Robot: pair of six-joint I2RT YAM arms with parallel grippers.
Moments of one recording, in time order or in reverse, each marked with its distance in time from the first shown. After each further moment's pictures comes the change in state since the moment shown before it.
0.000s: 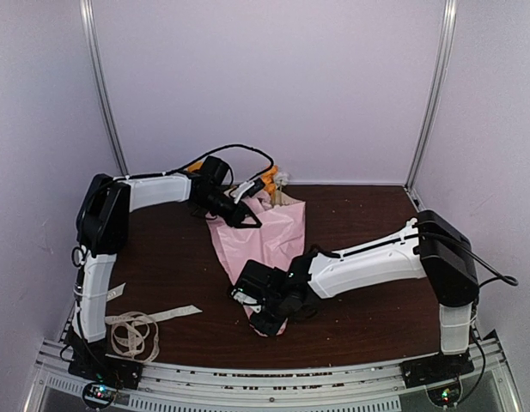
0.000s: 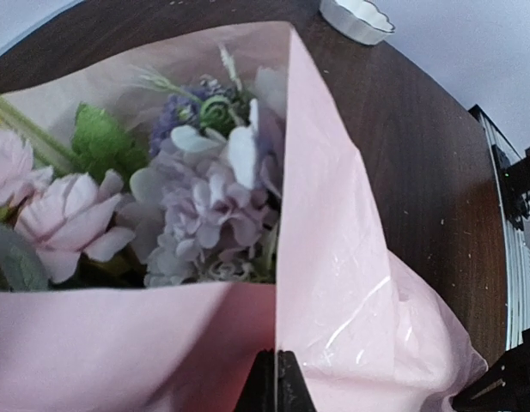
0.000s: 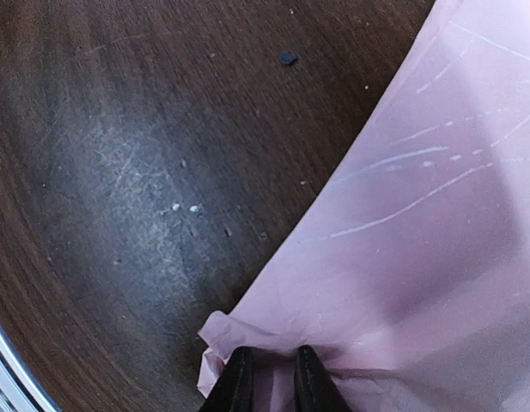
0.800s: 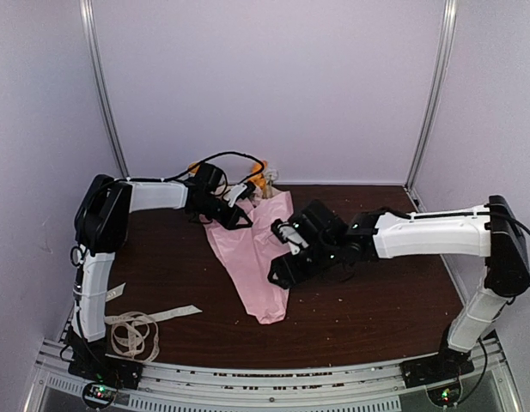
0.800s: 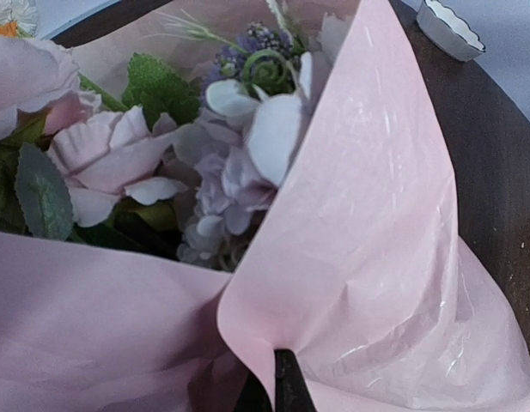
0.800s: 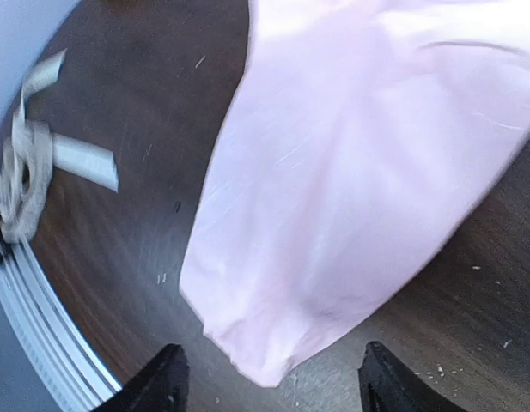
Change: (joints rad) left arm 0.034 0.002 -0.113 0.182 -0.180 -0.097; right arm -0.175 -0.312 -0.149 0.096 -0.066 0.209
